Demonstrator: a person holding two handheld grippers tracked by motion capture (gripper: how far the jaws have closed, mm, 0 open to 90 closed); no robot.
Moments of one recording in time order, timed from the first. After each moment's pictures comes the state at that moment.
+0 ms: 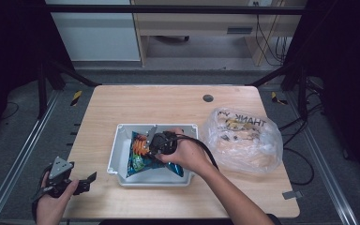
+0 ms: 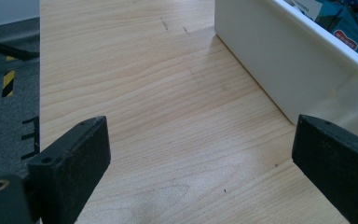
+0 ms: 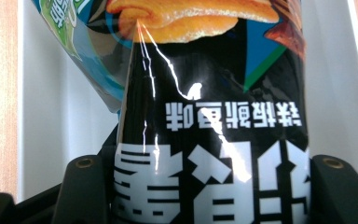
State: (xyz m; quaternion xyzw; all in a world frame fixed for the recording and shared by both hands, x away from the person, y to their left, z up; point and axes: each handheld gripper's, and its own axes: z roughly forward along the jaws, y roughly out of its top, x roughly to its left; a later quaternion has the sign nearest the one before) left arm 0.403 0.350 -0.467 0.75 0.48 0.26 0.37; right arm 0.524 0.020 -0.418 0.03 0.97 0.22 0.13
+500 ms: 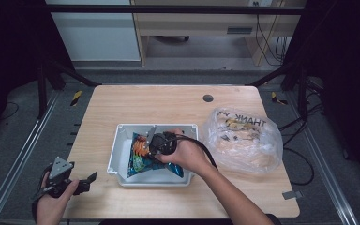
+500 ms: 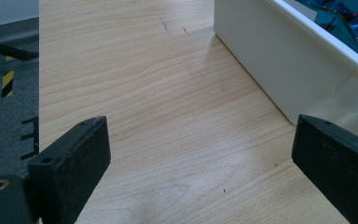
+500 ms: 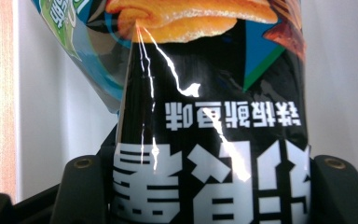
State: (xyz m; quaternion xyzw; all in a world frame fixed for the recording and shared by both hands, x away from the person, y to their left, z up) left arm 0.404 0.350 -0.466 0.76 0.48 0.26 0.37; right arm 0.525 0.022 -0.422 0.04 0.97 0.21 0.13
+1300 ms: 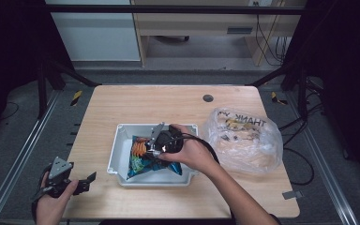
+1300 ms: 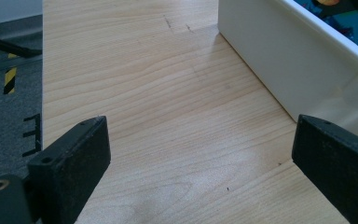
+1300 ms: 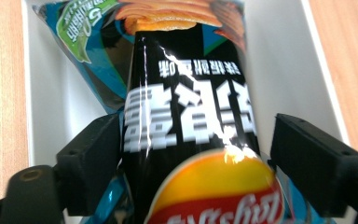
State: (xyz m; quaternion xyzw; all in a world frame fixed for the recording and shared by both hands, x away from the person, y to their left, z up) left arm 0.404 0.351 -0.468 0.75 0.49 0.26 0.37; right arm 0.517 0.004 -0.402 0.06 0.95 0.25 0.15
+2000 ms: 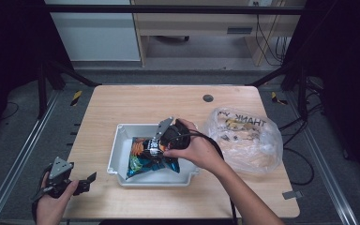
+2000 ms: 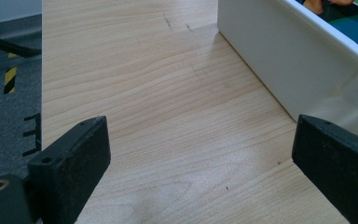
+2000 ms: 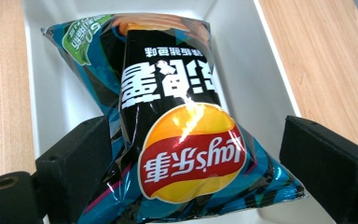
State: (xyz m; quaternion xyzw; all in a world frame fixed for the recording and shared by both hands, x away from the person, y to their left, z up) left arm 0.403 0.350 -0.468 0.75 0.49 0.26 0.37; right arm 0.515 -0.014 -0.383 0.09 0.94 0.28 0.16
